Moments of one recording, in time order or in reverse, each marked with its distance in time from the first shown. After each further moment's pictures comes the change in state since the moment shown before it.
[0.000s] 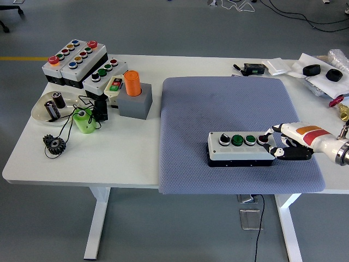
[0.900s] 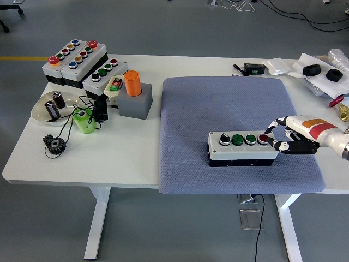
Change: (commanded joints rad) left arm -0.005 0.000 0.003 0.000 -0.011 0.001 -0.003; right arm -0.004 -0.024 0.011 -0.002 0.020 0.011 0.024
